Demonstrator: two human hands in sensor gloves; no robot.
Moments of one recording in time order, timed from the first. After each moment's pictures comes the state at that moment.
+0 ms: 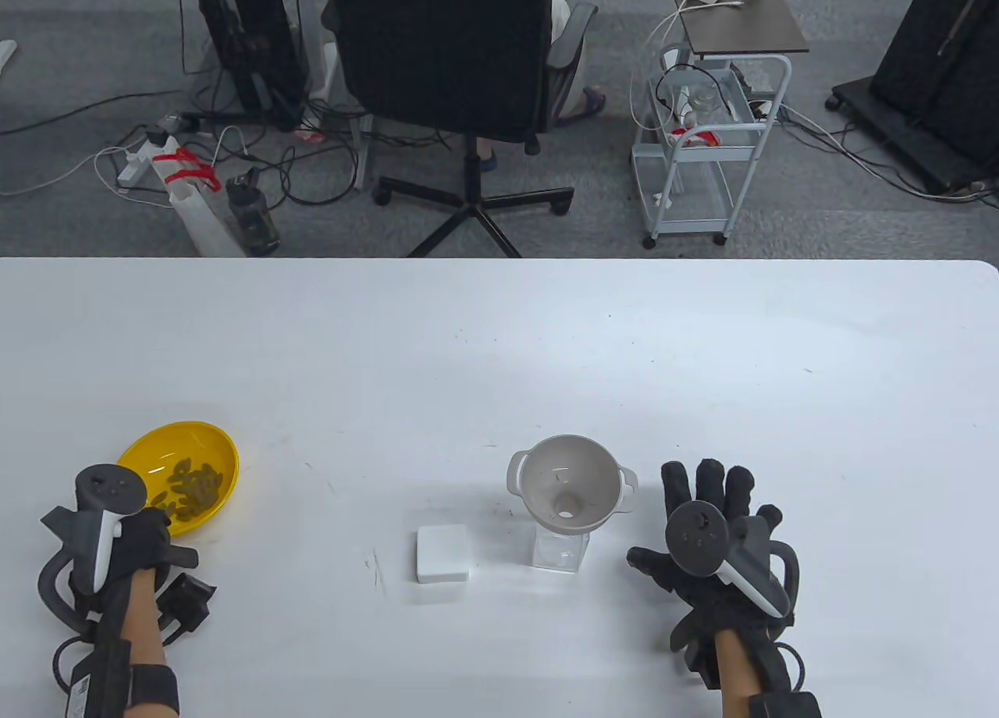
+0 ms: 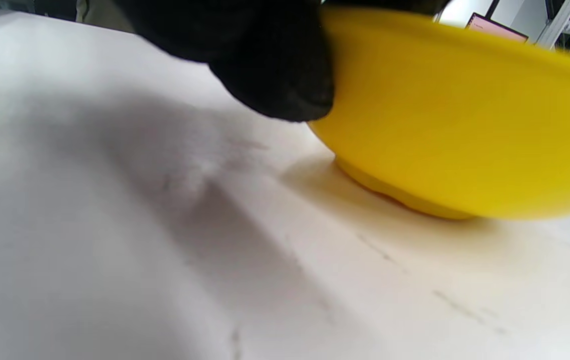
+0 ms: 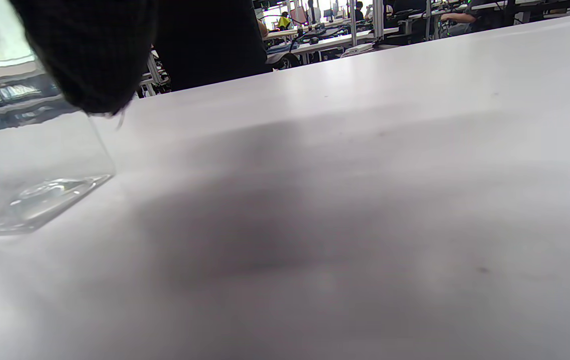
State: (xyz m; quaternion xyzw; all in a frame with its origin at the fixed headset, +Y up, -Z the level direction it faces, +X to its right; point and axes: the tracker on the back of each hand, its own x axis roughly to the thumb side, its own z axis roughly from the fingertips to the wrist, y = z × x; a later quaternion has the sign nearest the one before) left_hand -0.421 -0.734 -0.272 -0.06 0.40 0.18 0.90; right_hand 0.201 -0.714 -0.263 0.02 0.07 0.99 0.10
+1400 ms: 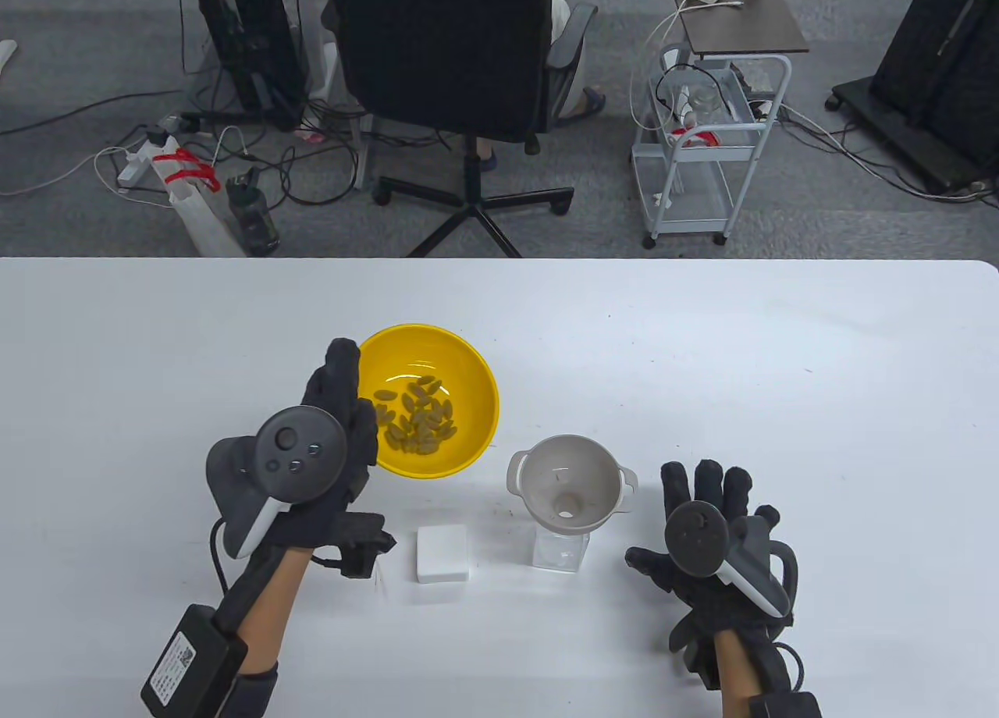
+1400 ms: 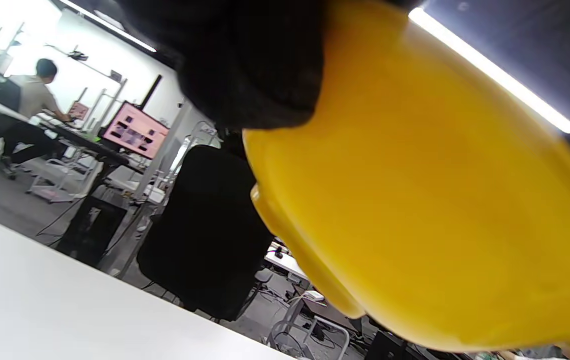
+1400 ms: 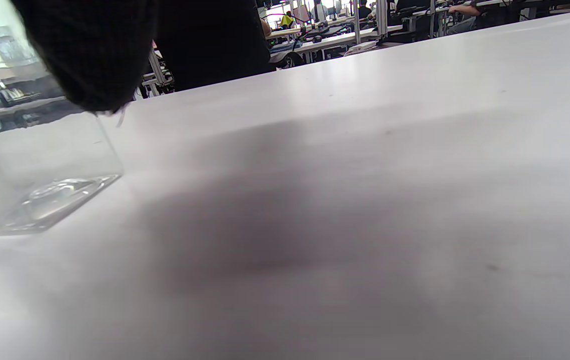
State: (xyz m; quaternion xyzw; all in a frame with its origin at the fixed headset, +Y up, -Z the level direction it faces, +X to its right) left_hand -0.180 -0.543 -0.269 0.15 -0.05 0.23 0.96; right_hand 0.201 -0.717 -0.264 0.03 0.07 0.99 0.11
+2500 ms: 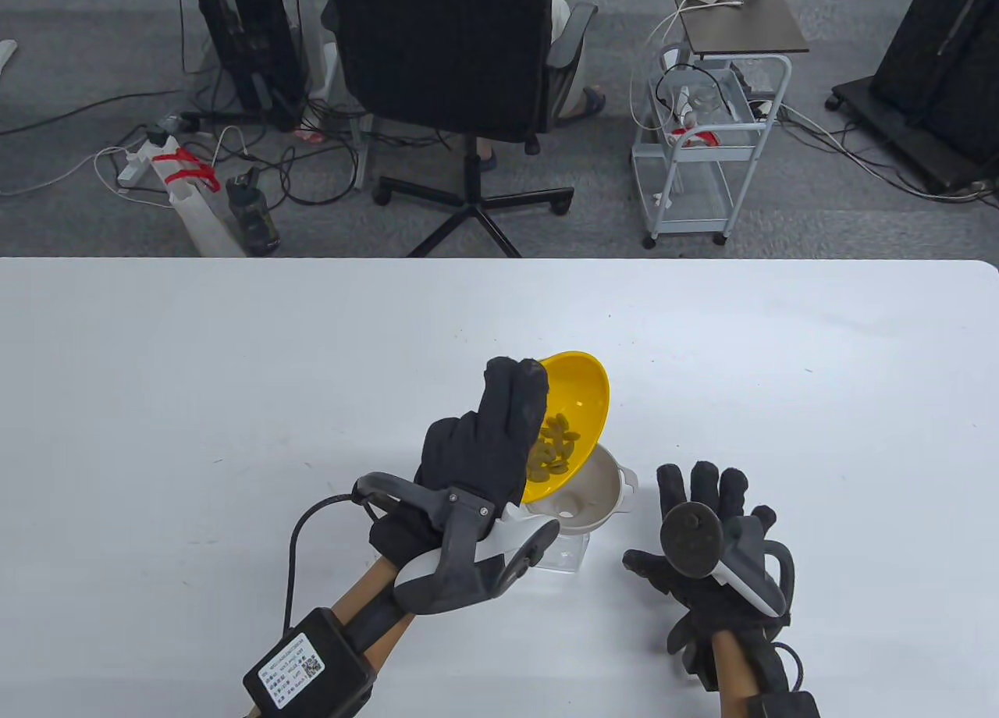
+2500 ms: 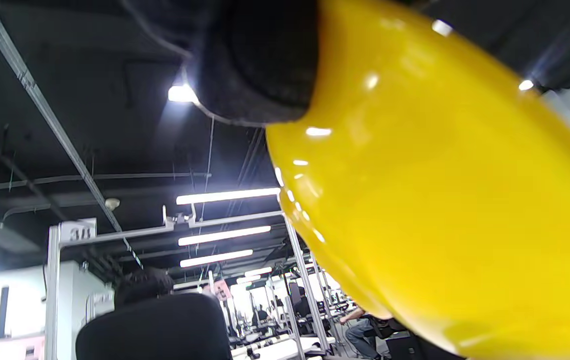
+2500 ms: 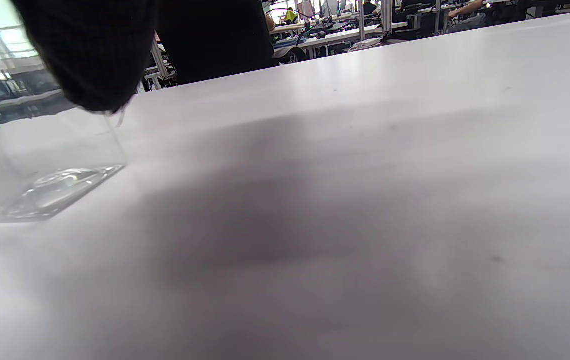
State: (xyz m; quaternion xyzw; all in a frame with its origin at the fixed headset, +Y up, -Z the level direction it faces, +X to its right) left_hand -0.049 -0.541 -0.229 0.34 -0.18 -0.10 0.92; right_hand 0.197 -0.718 -0.263 0.03 0.08 0.99 0.10
